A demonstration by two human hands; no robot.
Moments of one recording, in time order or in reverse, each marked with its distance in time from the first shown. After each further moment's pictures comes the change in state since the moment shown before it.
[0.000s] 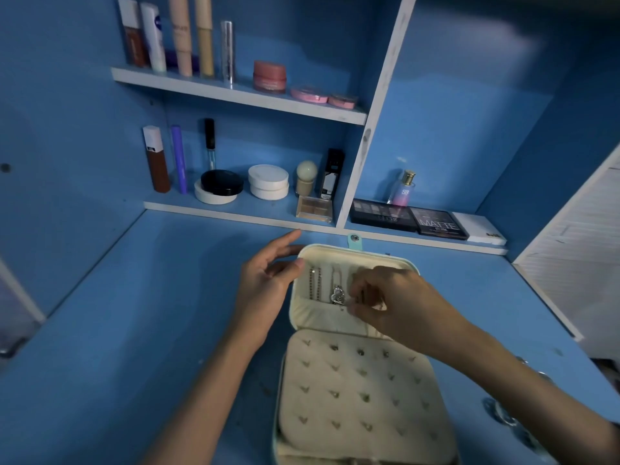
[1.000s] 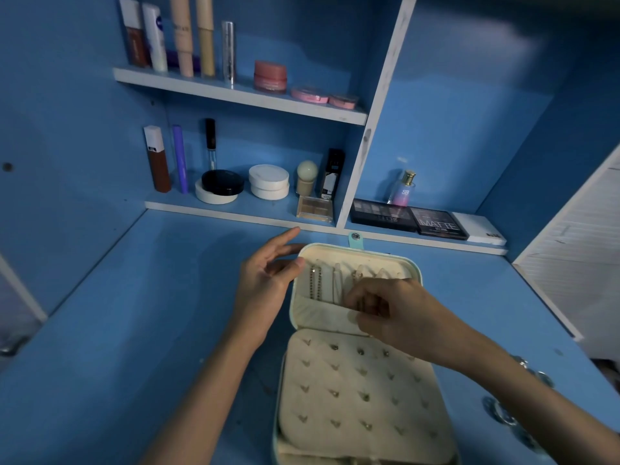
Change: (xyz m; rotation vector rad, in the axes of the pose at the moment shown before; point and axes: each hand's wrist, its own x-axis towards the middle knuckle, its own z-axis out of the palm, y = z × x) left_hand -0.002 0.003 0.000 0.002 0.008 0.009; right_hand -0.010 -0.008 -0.006 0.216 -0.145 0.054
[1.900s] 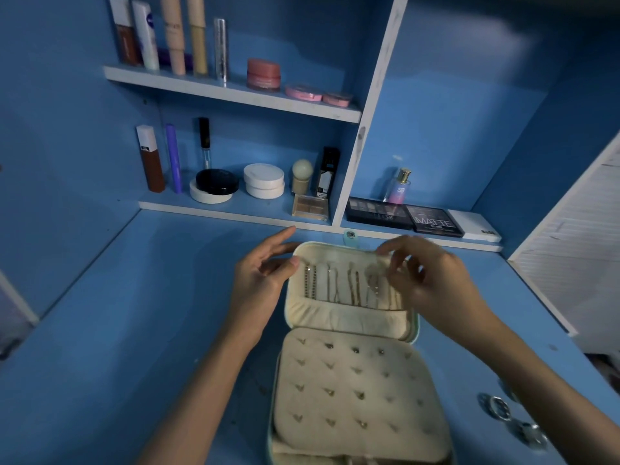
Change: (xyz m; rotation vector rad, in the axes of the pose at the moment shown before) left_hand 0.000 -0.002 0.000 -0.006 -0.010 0.007; right_hand 0.002 0.031 -0.016 0.017 0.461 -0.056
